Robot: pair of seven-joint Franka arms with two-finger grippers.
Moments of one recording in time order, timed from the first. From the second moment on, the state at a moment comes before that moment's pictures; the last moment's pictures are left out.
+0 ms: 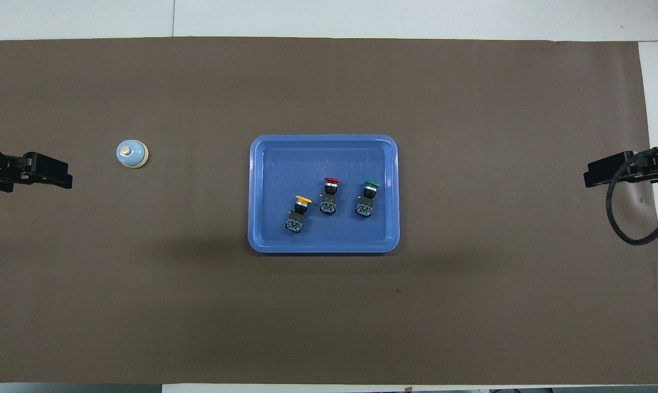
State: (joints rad) left arm -0.04 -0.02 0.01 -1.70 -0.01 1.61 0.00; right arm -0.10 -0.04 0.09 -1.61 0.00 1.52 -0.06
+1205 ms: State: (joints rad) left arm -0.04 -0.02 0.01 -1.70 -0.01 1.61 0.00; right arm -0.10 -0.04 0.09 -1.61 0.00 1.52 -0.06
